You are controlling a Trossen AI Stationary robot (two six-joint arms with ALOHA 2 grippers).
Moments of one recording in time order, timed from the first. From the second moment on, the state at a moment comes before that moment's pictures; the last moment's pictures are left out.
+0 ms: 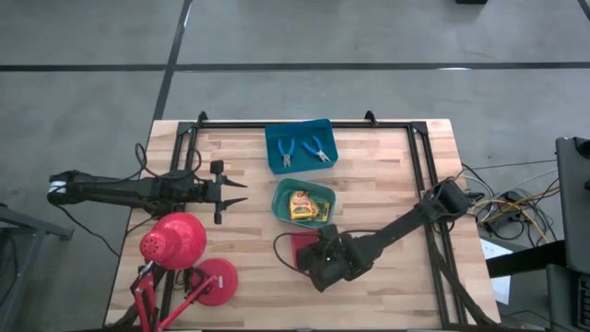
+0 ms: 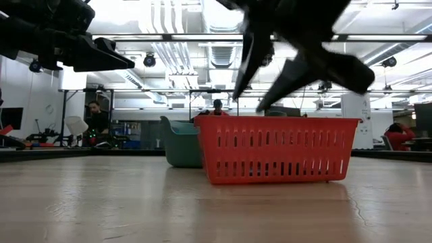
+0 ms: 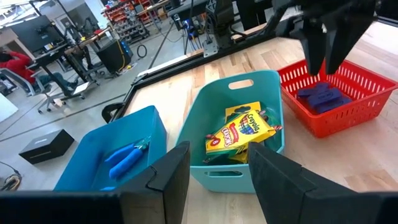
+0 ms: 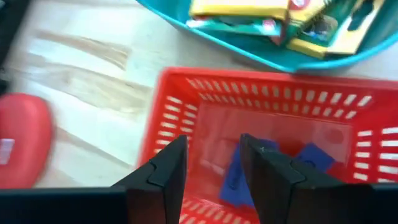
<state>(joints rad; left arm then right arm) 0.01 0.53 0.24 0.11 -0.09 0.36 0.50 2.00 1.45 -0.68 0.61 1.75</state>
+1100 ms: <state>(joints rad) 0.01 0.53 0.24 0.09 -0.09 0.36 0.46 1.38 1.45 -0.17 1.00 0.00</state>
